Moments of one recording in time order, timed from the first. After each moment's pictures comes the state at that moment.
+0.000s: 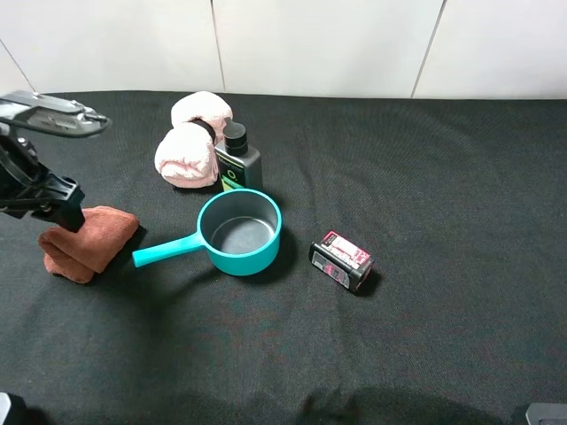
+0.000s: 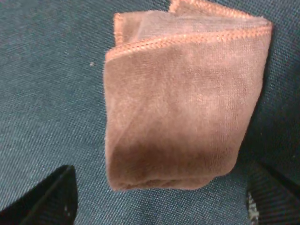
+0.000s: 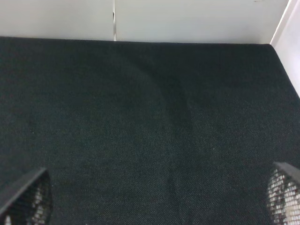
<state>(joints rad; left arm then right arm) -0.14 1.48 -0.70 0.09 0.64 0.09 -0.09 -0.01 -0.50 0.04 1.03 -0.08</state>
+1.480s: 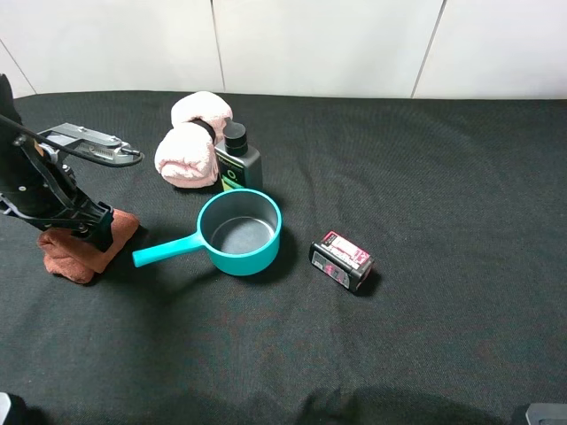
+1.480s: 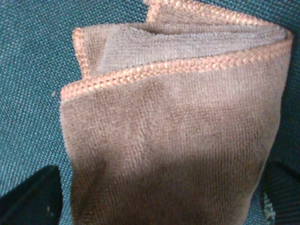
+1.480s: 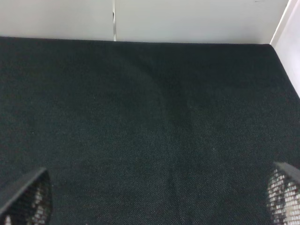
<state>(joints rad) -0.17 1.67 -0.70 0.10 0.51 0.10 -0.09 -0.01 -0.50 0.04 1.03 -0.08</state>
